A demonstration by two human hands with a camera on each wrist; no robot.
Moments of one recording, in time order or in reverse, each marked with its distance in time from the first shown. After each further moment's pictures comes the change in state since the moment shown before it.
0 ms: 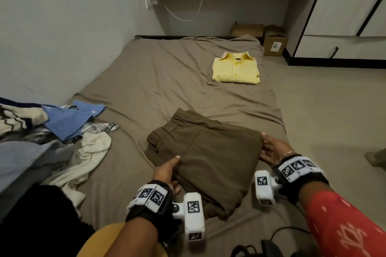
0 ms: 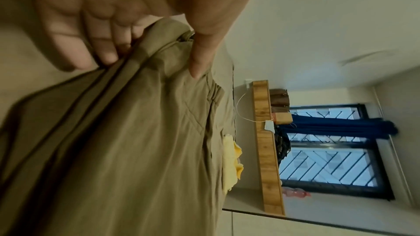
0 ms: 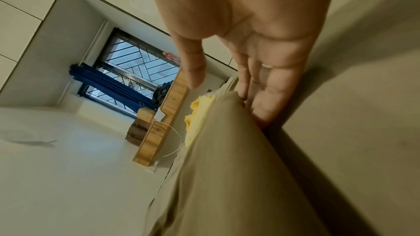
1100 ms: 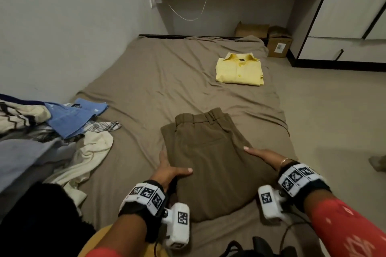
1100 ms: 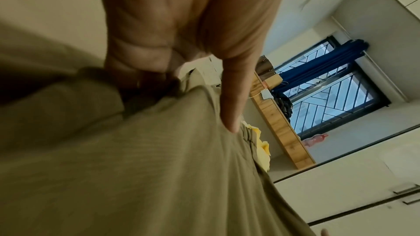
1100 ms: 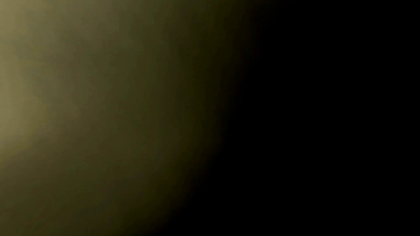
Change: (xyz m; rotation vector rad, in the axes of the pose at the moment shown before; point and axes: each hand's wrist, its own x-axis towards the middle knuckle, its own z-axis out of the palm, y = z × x) left_hand 0.011 0.007 -0.015 0.221 -0.211 0.320; right_hand -0.020 0.001 0.016 -0.661 -0.295 0.073
